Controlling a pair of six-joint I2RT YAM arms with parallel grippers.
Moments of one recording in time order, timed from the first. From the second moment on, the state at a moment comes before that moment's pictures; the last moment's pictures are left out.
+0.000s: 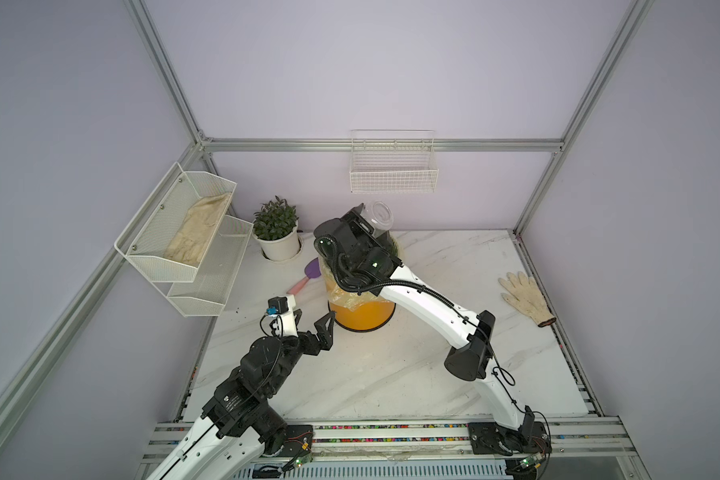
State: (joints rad) left arm -0.65 0.44 0.57 -0.33 -0.29 -0.46; right arm 0.97 2.26 2.50 -0.67 1.35 -2.01
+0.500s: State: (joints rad) left arm -0.65 0.45 0.57 -0.33 -0.29 -0.46; right arm 0.97 2.28 2.65 -1.10 1.19 -2.00
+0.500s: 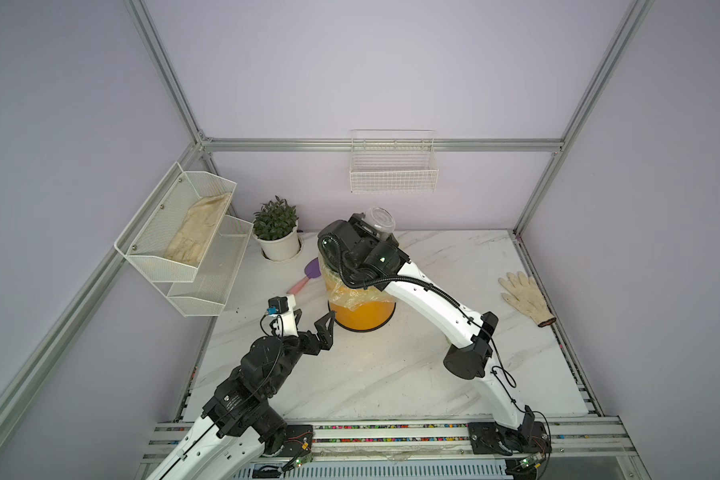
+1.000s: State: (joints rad) left arm -0.65 0.48 0.57 -0.33 -0.29 -0.46; right arm 0.96 2.27 2.62 -1.16 1.10 -1.99
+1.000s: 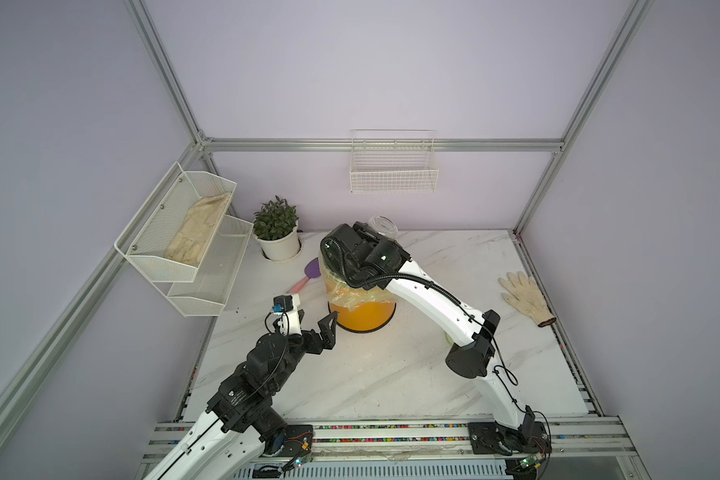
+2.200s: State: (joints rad) left arm -0.65 0.47 0.59 -0.36 -0.29 -0.46; right arm 0.97 2.25 2.61 -0.97 1.24 -2.02
